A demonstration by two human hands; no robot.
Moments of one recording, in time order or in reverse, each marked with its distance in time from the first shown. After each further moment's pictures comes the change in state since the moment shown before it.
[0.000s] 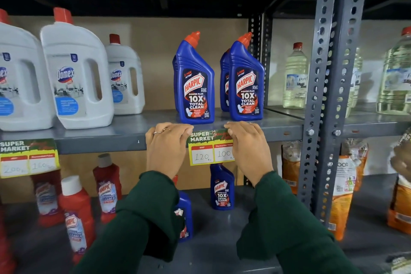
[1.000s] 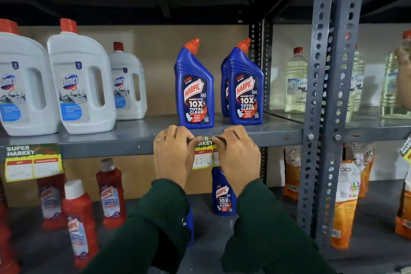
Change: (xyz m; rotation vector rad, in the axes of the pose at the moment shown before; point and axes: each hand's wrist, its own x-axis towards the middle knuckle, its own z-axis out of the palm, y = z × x) left_hand -0.007 0.028 0.002 -0.019 0.013 -0.074; right_hand -0.007 -0.034 0.000 0.021 0.121 0.108
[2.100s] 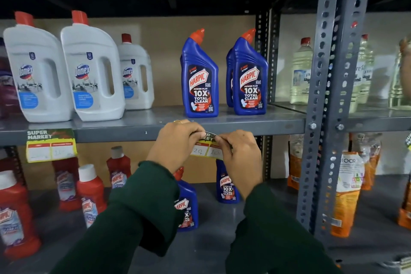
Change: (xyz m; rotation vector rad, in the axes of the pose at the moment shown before) left_hand 0.000 0.008 -0.041 -0.034 -0.282 0.184; right_hand -0.028 0.008 -0.002 0.226 0.008 -0.022
